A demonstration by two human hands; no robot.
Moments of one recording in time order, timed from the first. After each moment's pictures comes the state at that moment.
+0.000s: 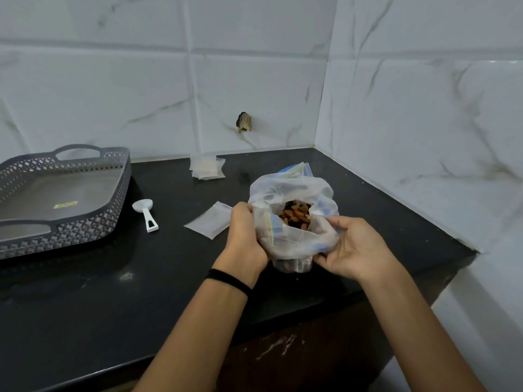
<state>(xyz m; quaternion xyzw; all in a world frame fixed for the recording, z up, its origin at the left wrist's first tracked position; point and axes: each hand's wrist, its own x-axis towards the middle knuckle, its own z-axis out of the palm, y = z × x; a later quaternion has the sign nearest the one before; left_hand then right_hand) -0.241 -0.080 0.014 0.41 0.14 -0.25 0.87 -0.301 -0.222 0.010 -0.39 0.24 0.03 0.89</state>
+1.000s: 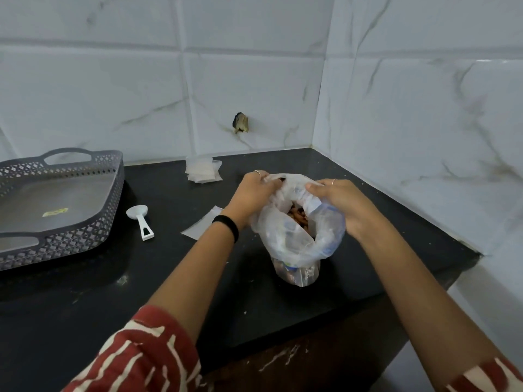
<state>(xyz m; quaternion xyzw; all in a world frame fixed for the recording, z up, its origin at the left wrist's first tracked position) -0.145 -0.099 0.019 0.76 -0.19 -0.07 0.62 -0.227 -0.253 0.030 -0.73 0.17 -0.10 0.65</state>
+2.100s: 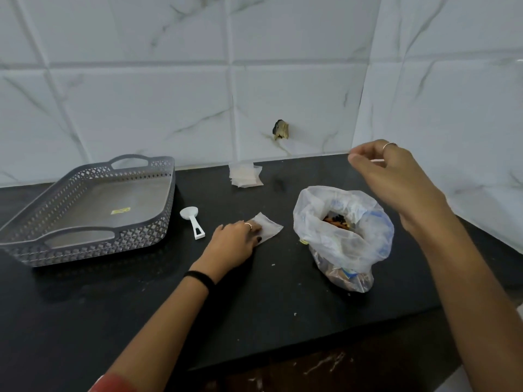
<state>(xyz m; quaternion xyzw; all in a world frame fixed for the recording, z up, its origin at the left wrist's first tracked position) -0.156 0.027 -0.037 0.96 -0.22 0.00 0.18 -0.268 -0.193 0.095 -0.86 0.10 -0.26 0.44</state>
